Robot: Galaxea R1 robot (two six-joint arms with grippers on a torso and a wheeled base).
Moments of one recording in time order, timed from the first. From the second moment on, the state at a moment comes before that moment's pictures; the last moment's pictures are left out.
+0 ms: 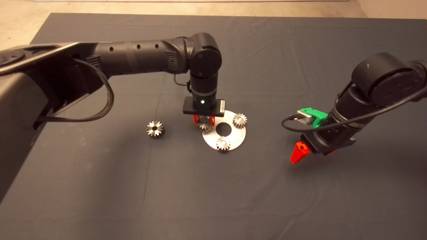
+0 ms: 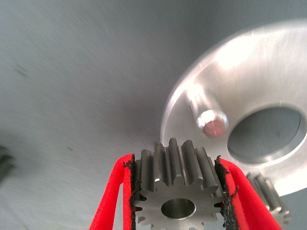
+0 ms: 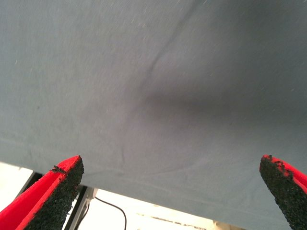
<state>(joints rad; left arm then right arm) -0.41 2.90 -1.50 0.20 1.52 -1.32 0.37 2.31 -0.89 -0.01 -1.48 1.20</state>
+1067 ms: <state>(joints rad) -0.46 2.92 -1.52 0.19 1.52 -1.32 0.37 2.31 -0.90 -0.01 -1.48 1.20</state>
